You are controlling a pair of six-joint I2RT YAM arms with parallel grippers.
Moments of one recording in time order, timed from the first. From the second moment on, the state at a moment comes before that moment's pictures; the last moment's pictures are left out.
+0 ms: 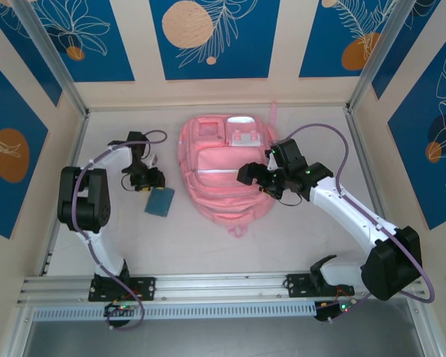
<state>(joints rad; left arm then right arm) -0.10 1.86 1.26 -0.87 0.23 -0.14 0.49 1.26 1.01 -0.66 -0.33 0.80</state>
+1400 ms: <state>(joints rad) -0.20 1.67 0.98 -0.86 0.19 -0.33 0.54 1.27 1.01 -0.66 -0.30 0.80</state>
